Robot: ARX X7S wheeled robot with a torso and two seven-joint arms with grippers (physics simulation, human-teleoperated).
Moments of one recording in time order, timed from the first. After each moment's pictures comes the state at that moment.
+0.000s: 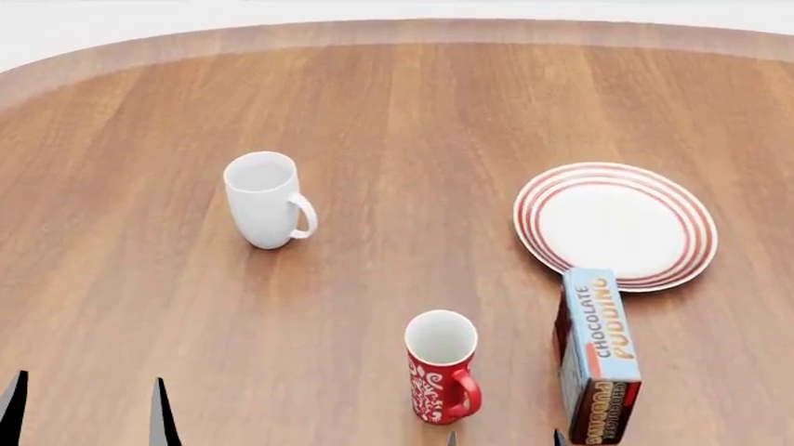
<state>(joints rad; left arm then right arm) -0.11 -0.21 0.30 -0.35 0.03 0.83 -0.37 0.03 0.22 -0.28 0.01 0.23 -0.04 0.21</state>
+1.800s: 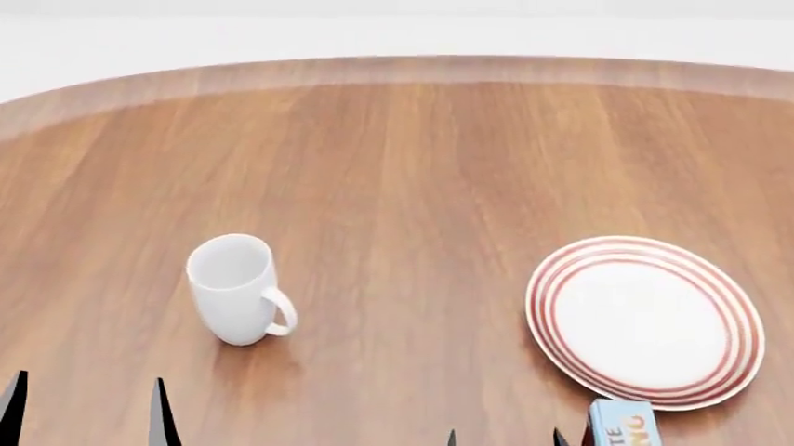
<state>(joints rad) -0.12 -0.23 0.34 -0.35 0.03 0.83 -0.40 0.05 0.25 -0.31 0.02 0.26 -0.05 0.25</state>
